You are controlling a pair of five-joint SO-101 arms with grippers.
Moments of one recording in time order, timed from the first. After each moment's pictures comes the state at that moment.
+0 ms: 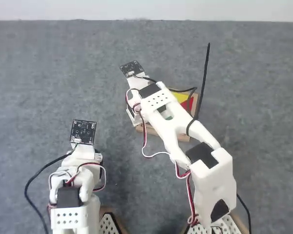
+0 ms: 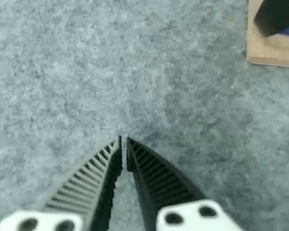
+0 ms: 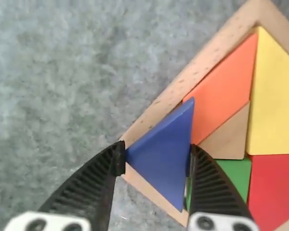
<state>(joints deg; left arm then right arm) -9.6 -103.2 97.1 72.0 -3.9 -36.5 26.3 -4.1 63.6 -5.6</state>
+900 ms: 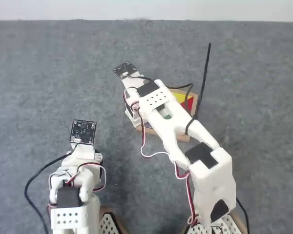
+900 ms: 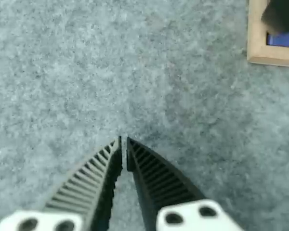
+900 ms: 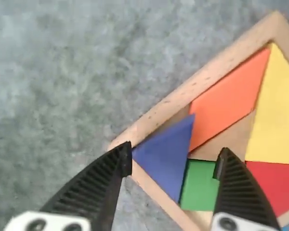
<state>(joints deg) -9.6 -103.2 97.1 72.0 -3.9 -37.0 24.5 -7.1 67.6 2.4</state>
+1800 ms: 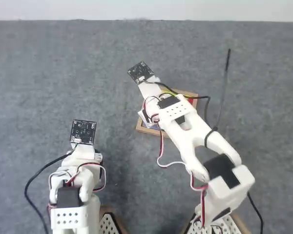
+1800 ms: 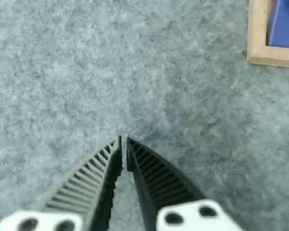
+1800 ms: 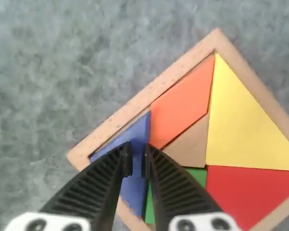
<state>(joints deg) -9.6 -103.2 97.1 72.0 -3.9 -31.9 12.3 19.3 42.6 7.8</state>
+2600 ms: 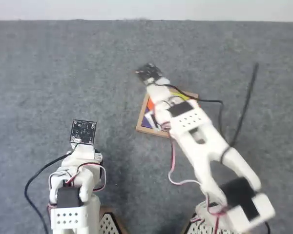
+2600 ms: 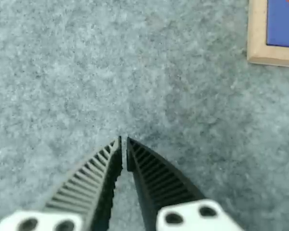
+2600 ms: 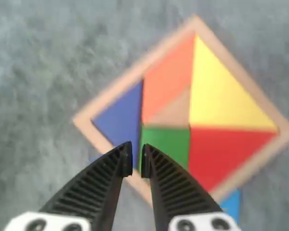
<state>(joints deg) -9.6 -103.2 97.1 72.0 -3.9 -29.2 -8.1 31.6 48.5 8.0</state>
